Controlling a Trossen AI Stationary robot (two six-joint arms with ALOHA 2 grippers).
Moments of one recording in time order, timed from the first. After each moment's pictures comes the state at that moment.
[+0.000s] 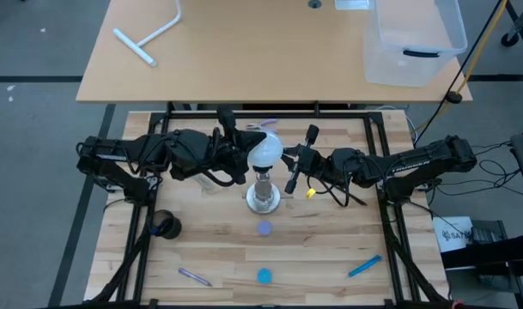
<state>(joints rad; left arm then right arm) -0.21 1.53 1.85 -0.51 -0.65 0.92 0.15 1.34 1.05 0.37 0.55 -0.28</state>
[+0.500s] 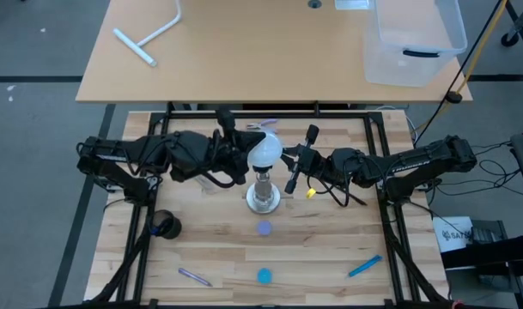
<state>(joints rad) -0.22 1.53 1.85 -0.51 -0.69 0.92 0.15 1.34 1.05 0.37 0.55 -0.28</state>
